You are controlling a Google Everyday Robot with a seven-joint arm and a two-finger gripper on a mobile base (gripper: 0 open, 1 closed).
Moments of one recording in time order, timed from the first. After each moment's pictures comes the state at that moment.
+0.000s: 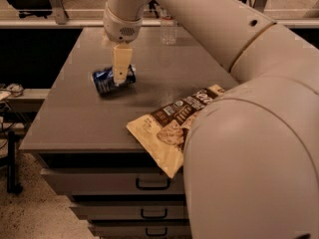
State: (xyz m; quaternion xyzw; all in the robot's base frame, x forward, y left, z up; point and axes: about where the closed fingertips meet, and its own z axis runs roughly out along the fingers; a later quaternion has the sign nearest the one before) arm 0.658 0.125 0.905 -0.82 0.54 0.04 0.20
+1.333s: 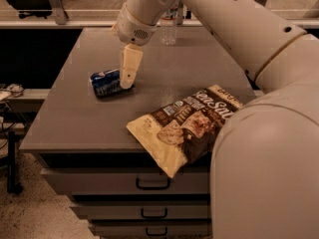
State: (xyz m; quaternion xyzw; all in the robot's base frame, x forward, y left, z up) arm 0.642 0.111 0.908 -0.78 0.56 0.12 0.25
